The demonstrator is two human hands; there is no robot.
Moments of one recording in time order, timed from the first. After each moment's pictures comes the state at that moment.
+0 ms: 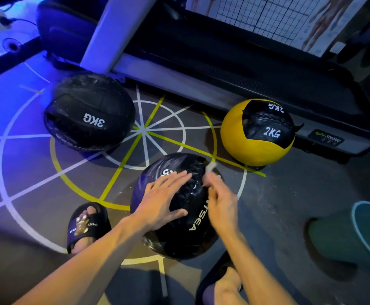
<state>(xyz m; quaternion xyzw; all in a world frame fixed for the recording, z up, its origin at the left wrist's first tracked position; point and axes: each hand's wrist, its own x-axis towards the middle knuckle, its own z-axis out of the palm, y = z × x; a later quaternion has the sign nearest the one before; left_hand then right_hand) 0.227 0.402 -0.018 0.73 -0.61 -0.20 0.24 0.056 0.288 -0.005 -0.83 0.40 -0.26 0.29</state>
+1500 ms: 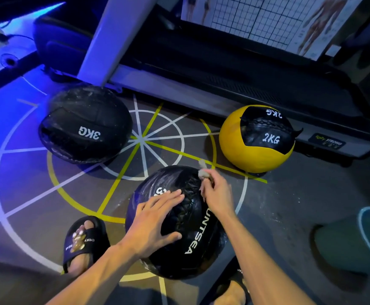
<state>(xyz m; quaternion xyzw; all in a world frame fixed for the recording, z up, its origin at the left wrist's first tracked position) 0.226 0.419 -0.025 0.72 -0.61 -0.20 0.27 0.093 0.234 -0.001 -0.76 0.51 -0.19 0.37</state>
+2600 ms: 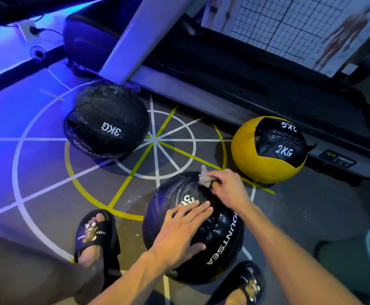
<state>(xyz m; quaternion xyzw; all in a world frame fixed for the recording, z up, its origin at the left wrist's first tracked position) 0.190 0.420 -0.022 0.72 -0.64 -0.16 0.21 0.114 0.225 0.041 -0.91 0.31 -0.06 0.25</state>
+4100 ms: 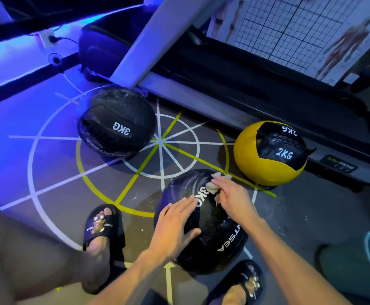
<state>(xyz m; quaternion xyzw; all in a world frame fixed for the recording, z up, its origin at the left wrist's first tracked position) 0.185 0.446 -0.037 0.78 -0.52 -0.14 0.31 0.080 0.243 0.031 -0.93 0.33 -0.03 0.17</state>
